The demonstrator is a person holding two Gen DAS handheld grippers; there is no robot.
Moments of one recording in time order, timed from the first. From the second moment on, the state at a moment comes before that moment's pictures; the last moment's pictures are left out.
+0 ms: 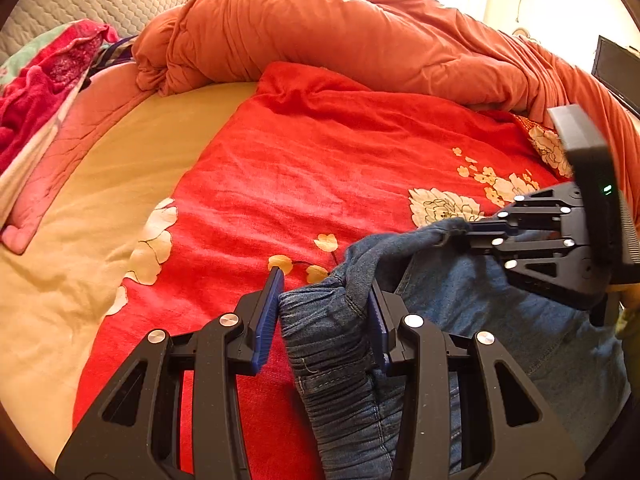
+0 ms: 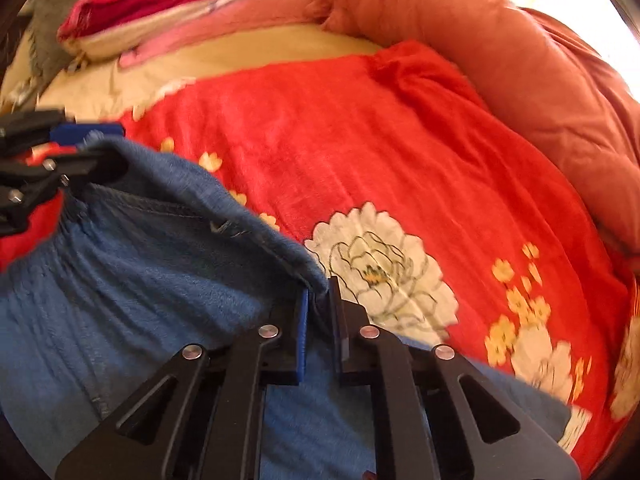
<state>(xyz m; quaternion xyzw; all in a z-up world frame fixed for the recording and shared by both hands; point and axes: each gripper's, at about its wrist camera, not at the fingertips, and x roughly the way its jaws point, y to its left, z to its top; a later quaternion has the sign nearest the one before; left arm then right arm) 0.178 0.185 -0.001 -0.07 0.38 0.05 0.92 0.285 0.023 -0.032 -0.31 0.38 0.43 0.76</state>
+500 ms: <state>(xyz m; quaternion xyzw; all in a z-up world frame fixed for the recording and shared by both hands) 0.135 0.156 0.044 -0.05 0.30 0.03 0.95 0.222 -0.055 0.040 -0.19 0.34 0.42 0.82</state>
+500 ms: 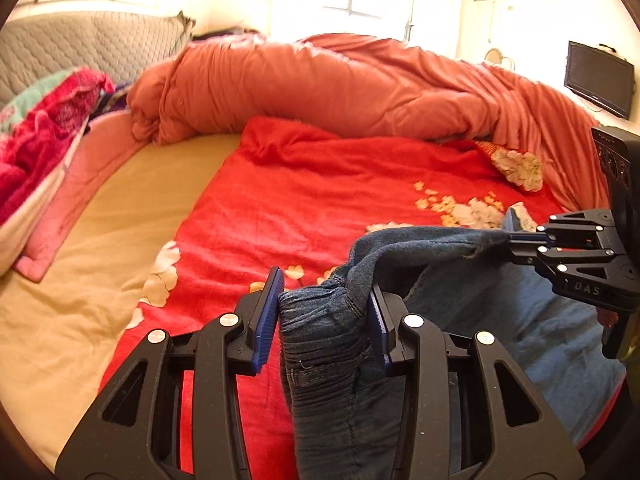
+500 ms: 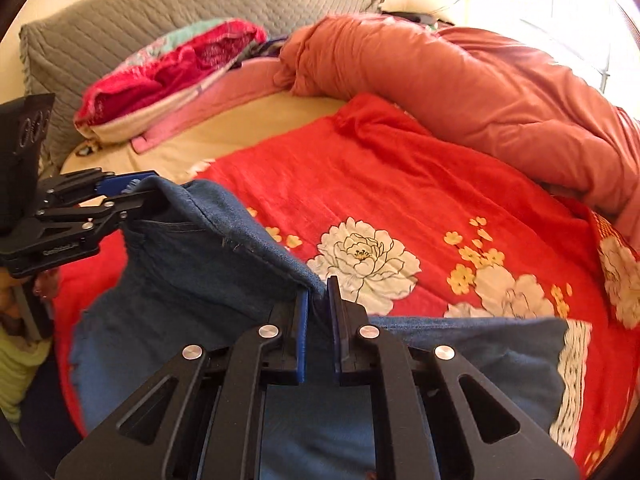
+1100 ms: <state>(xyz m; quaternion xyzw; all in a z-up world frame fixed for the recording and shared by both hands) 0.029 0.124 0.029 -0.04 0.29 0.02 0.96 0.100 -0.108 0.039 -0.15 0.35 0.46 0.81</state>
